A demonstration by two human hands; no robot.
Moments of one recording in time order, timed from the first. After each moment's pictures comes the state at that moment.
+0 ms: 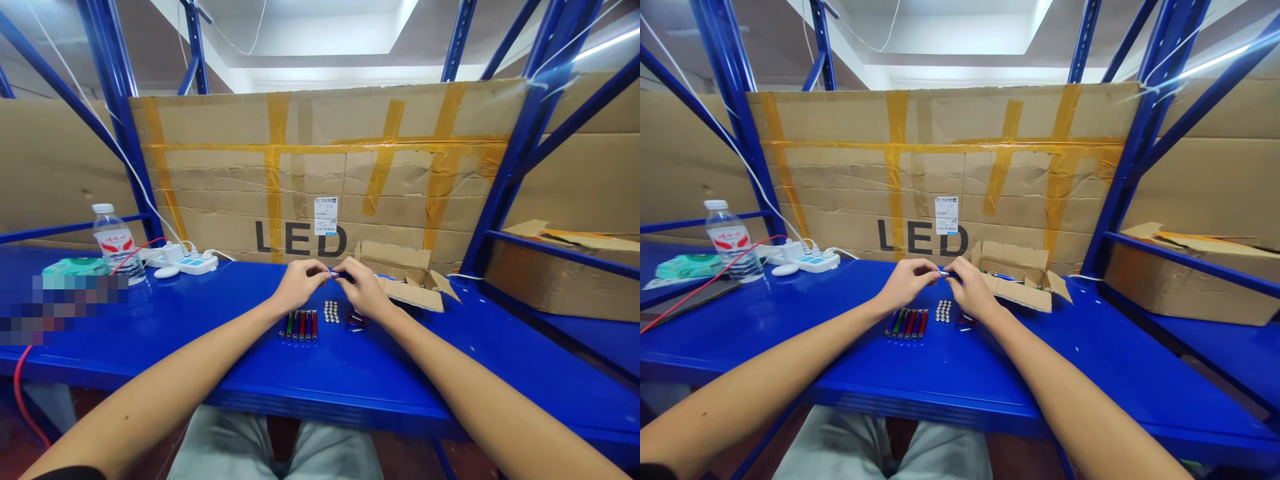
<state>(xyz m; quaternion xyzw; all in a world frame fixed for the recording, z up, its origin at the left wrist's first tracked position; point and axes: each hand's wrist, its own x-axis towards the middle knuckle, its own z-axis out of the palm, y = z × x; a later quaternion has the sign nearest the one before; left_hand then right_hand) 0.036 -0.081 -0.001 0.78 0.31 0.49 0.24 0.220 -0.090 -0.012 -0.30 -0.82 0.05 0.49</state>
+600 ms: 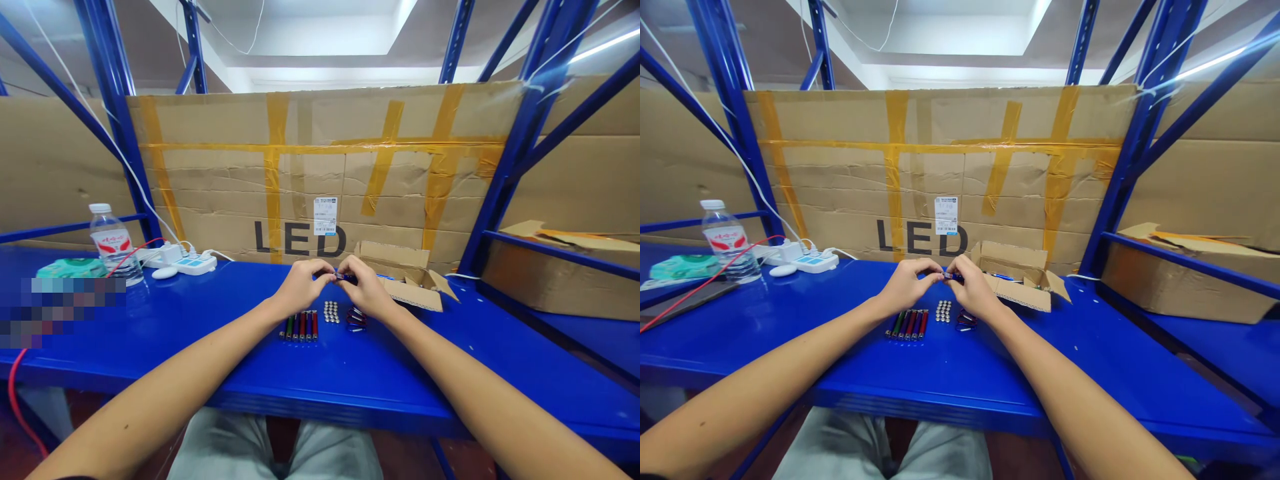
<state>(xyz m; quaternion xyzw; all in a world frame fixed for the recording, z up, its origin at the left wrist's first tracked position) 0.038 -0.090 0.008 0.84 0.28 0.47 0.08 0.222 -0.094 -0.008 -0.32 -0.81 0.06 0.49</state>
